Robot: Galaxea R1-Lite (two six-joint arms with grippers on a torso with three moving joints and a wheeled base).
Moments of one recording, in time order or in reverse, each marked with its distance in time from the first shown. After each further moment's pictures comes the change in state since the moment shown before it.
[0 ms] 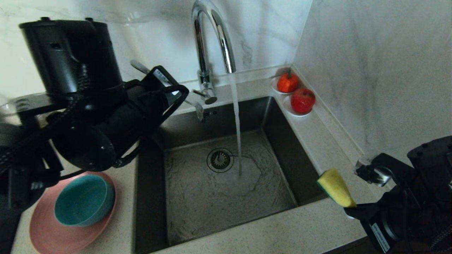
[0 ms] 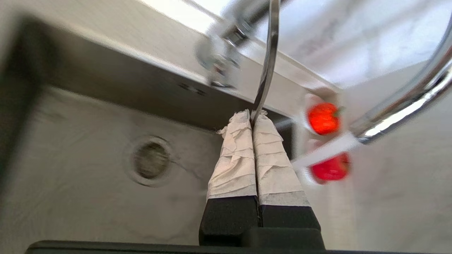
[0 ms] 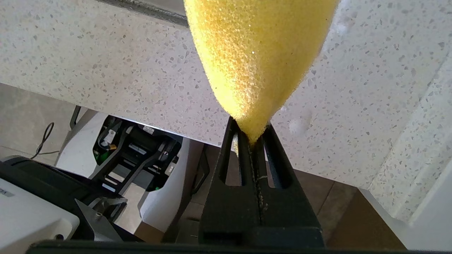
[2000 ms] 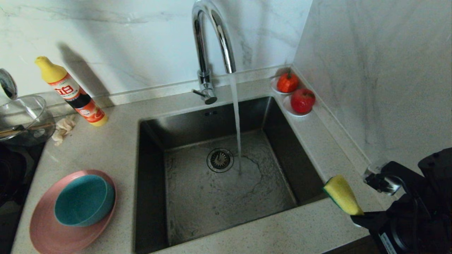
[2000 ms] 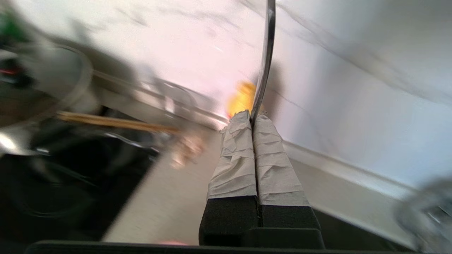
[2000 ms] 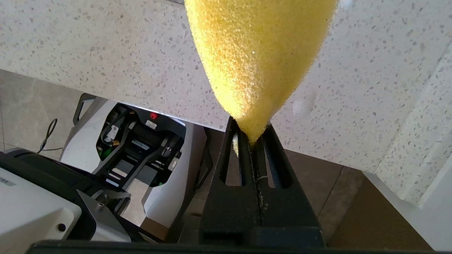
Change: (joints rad) left arm 0.410 -0.368 -0.101 0.230 0.238 0.556; right arm -0.002 -0.043 0.055 0.000 0.005 0.018
